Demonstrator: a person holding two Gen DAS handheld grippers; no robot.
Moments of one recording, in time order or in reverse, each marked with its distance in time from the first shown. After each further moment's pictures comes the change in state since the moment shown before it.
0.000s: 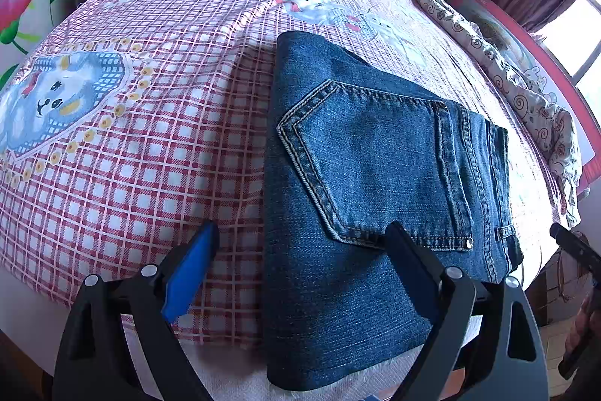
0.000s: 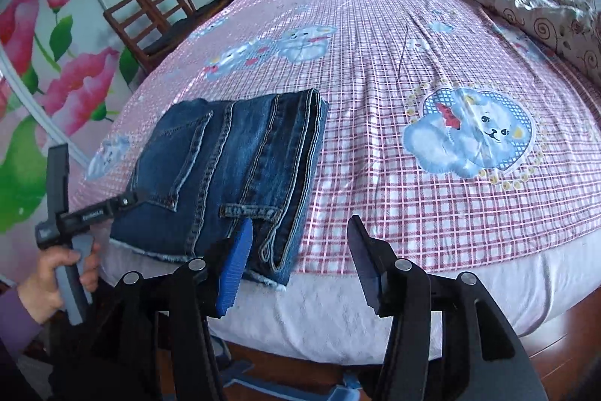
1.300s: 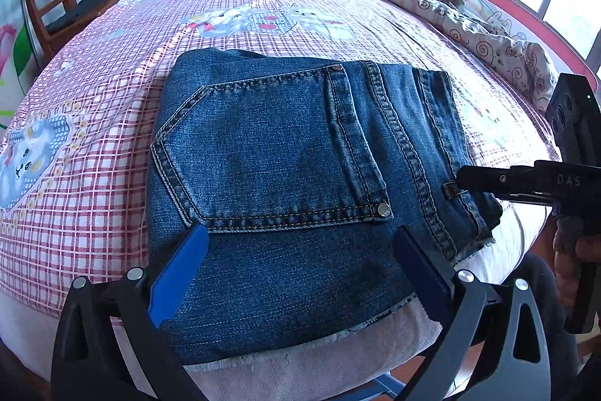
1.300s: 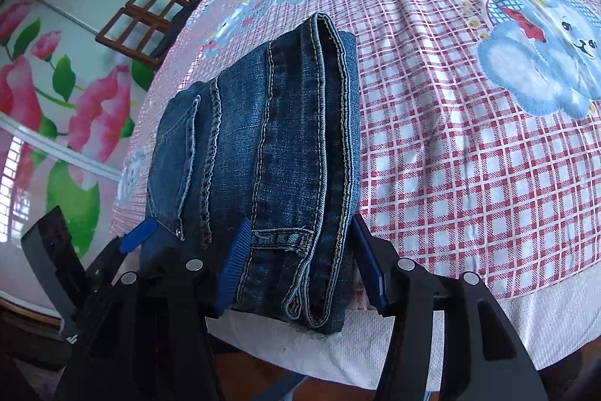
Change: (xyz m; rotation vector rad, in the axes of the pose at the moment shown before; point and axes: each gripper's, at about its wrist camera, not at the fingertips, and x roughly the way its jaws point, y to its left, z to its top) left arm -0.009 -0.073 -0.021 0.240 -0.034 -0.006; right arm 0.087 -0.007 -0.004 0.217 0.190 0.193
